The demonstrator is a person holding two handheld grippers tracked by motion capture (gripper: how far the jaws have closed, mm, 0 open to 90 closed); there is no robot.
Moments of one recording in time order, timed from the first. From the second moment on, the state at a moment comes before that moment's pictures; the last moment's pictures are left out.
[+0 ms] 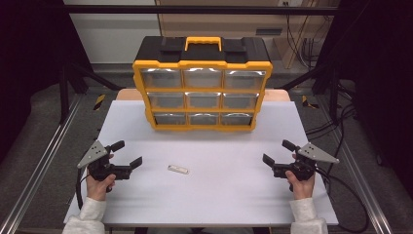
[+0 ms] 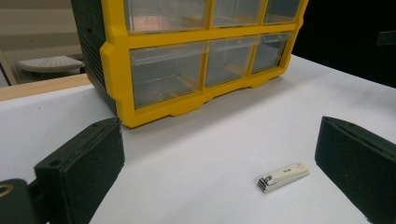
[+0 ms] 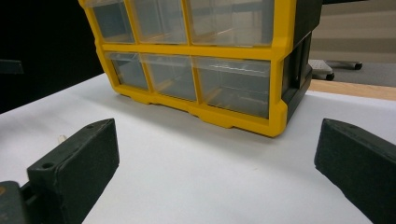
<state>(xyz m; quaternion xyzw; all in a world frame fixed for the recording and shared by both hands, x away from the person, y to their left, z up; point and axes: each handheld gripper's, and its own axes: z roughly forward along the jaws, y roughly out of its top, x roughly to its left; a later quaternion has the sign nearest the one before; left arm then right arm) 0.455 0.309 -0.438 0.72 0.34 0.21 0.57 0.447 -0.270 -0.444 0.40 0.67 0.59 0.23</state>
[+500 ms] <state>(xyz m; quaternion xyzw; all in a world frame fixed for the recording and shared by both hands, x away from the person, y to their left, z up) 0.455 0.309 -0.438 0.72 0.34 0.21 0.57 0.447 -0.271 -0.442 0.40 0.66 0.59 0.23</state>
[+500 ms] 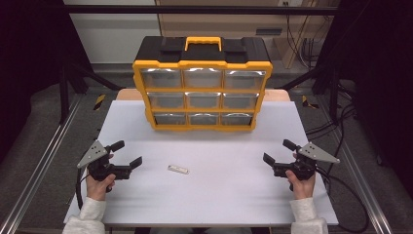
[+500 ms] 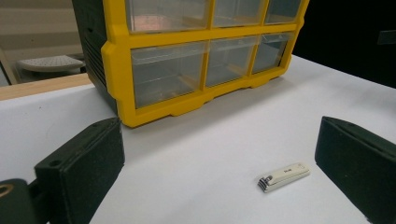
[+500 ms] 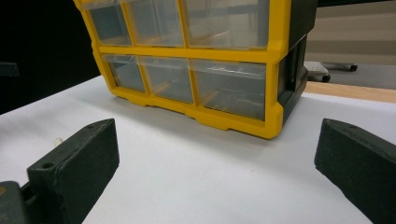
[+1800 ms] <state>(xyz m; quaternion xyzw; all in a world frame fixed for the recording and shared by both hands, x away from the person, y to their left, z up) 0.456 0.309 -0.440 0.72 0.35 0.21 0.57 0.453 -0.238 -0.404 0.37 0.68 0.56 0.29</state>
